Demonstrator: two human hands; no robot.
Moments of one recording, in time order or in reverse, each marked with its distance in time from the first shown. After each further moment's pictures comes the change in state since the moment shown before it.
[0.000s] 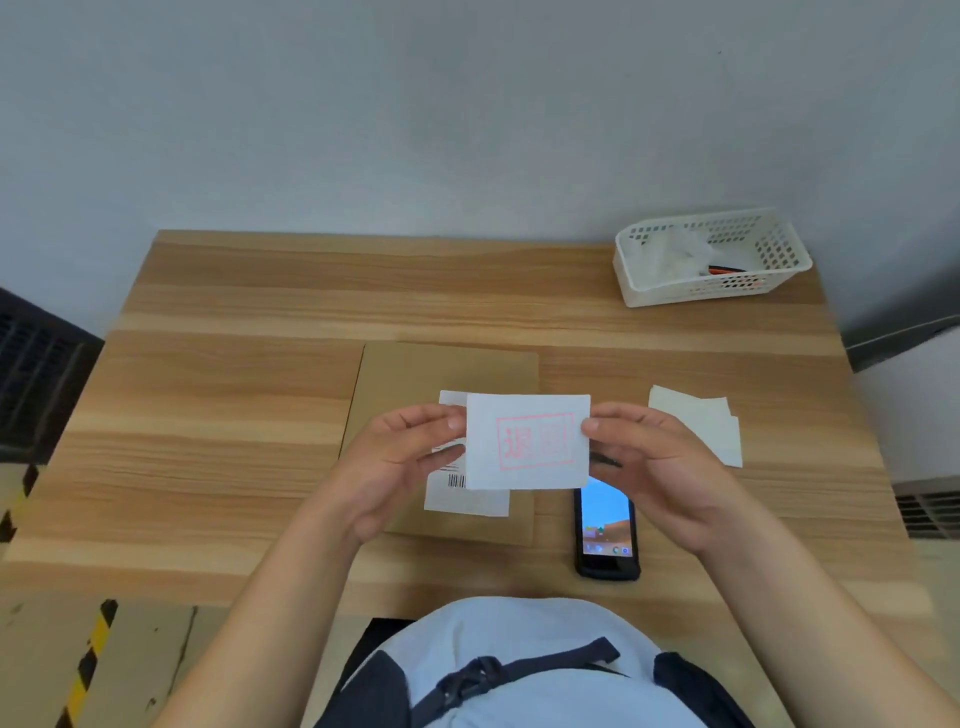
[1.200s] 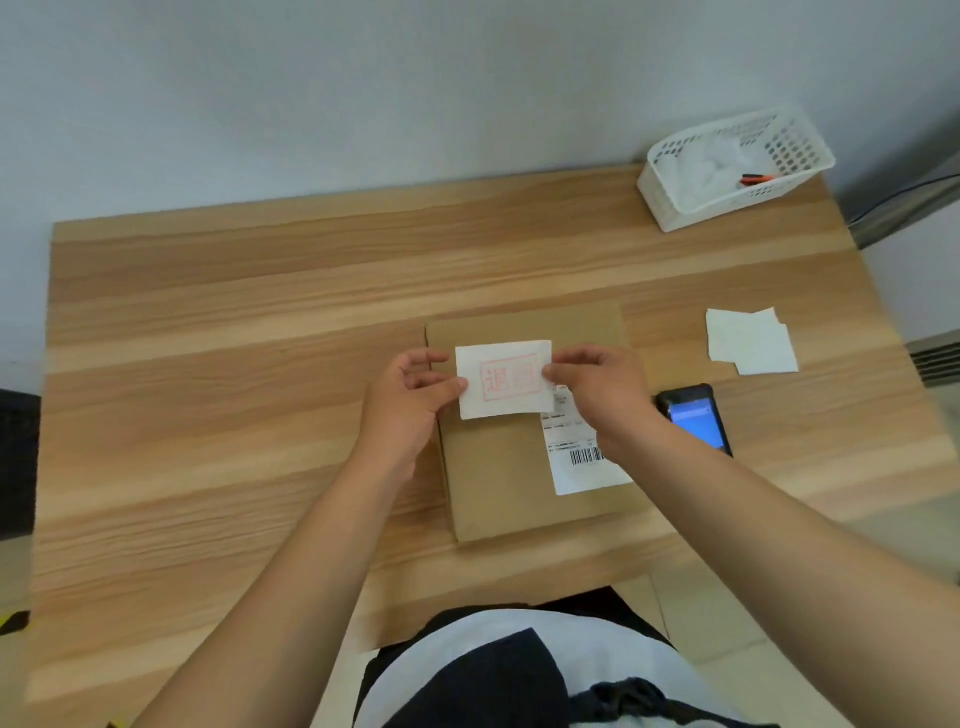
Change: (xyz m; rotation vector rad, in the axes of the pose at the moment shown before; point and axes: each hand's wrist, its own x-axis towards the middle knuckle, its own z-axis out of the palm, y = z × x) left_hand 0.091 0.016 -0.145 0.218 0.154 -0.046; right_hand 0.131 0.071 0.155 -0.318 0.698 0.033
